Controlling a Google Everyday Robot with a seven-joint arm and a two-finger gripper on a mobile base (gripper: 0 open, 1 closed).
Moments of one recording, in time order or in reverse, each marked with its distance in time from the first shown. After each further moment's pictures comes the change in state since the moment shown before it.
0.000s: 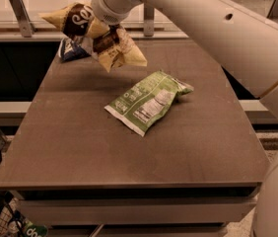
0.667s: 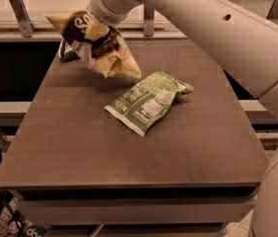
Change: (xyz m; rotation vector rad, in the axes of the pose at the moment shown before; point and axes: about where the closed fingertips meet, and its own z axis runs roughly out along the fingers) arm -0.001 0.002 0.003 -0.005 -0.001 -0.002
